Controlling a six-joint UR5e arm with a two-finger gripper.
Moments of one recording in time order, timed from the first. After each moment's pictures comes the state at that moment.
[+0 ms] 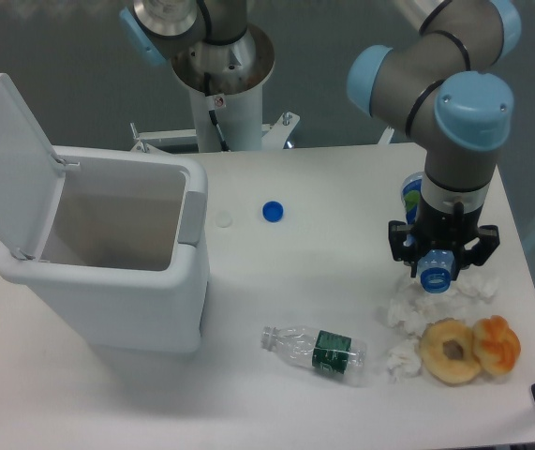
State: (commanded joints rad) arm 2.67 -1.97 -1.39 -1.12 1.55 0.85
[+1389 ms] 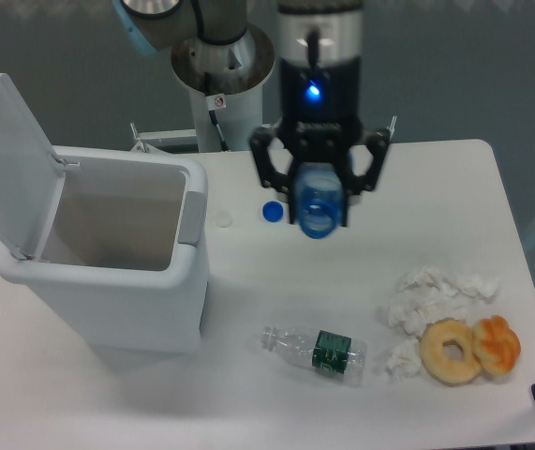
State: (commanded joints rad) arm 2.40 -1.65 -1.38 -1.07 1.34 0.45
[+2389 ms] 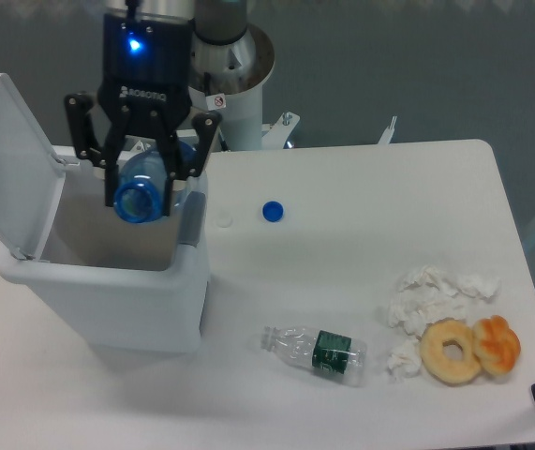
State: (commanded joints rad) arm 2.24 -1.67 -1.38 -1.00 1.27 0.28
